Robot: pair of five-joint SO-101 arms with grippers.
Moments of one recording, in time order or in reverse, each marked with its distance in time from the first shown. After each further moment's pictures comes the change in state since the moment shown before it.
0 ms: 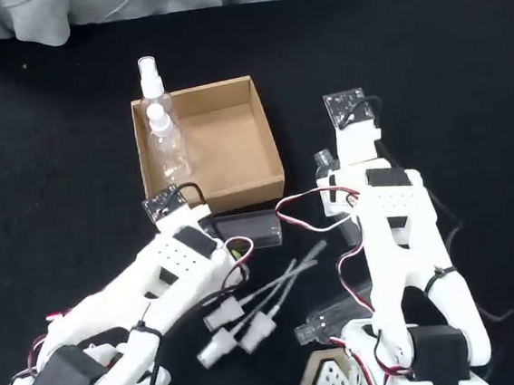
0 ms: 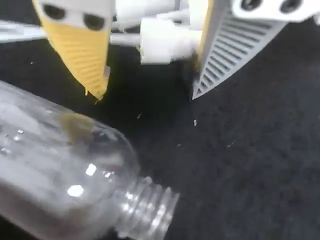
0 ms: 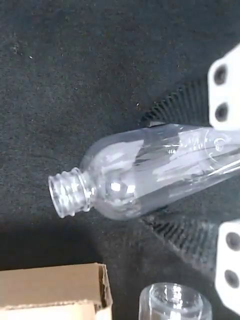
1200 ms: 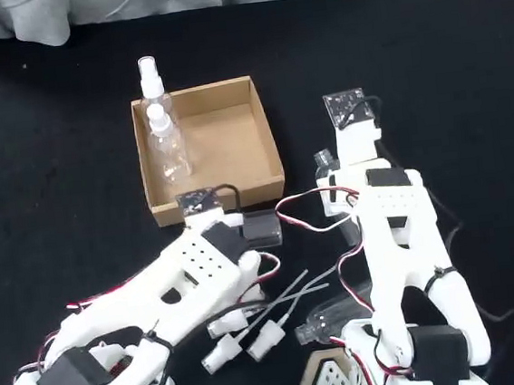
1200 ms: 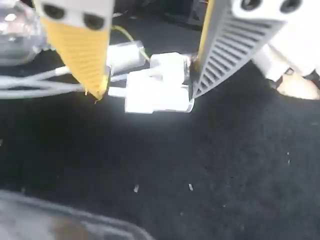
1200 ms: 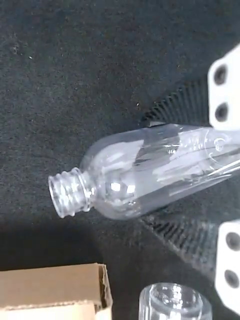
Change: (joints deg) left arm 9.3 0.0 -10.9 20.6 -3.8; right arm 0.0 0.0 0.0 0.0 0.0
